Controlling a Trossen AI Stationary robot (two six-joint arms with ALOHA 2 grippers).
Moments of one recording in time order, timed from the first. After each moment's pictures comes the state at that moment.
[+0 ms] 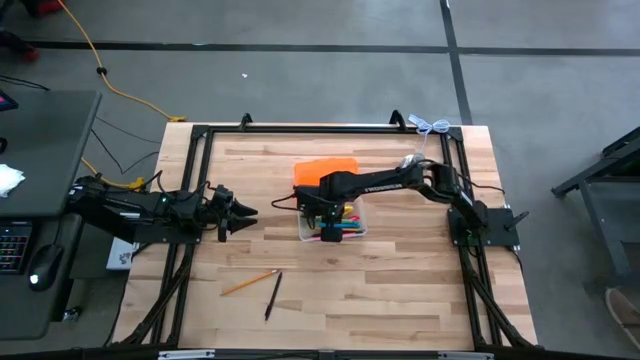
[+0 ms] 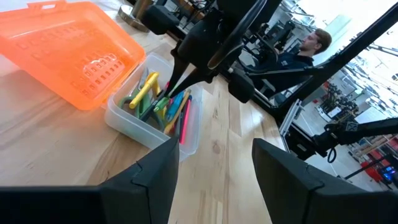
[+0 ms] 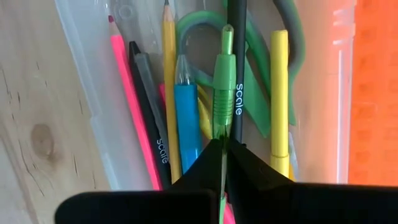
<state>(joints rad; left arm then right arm) -0.20 0.18 0.03 -0.01 -0.22 -0.68 -0.05 2.19 1.80 -1.05 -0.02 0.02</state>
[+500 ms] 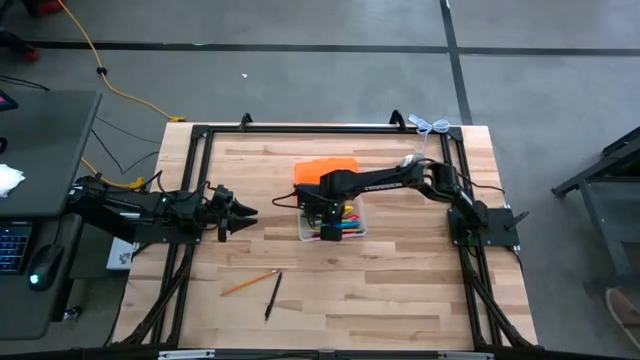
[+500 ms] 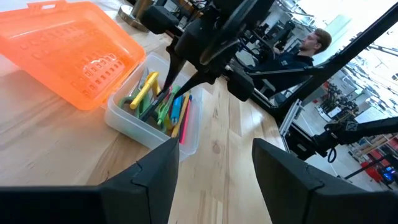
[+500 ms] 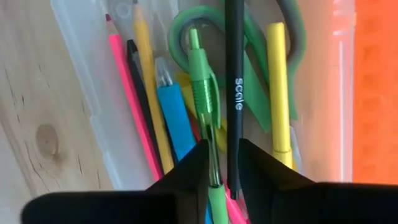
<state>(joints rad) -0.20 0.18 0.03 -0.01 -0.22 -0.68 -0.06 2.19 1.80 -1.06 -0.04 0.05</state>
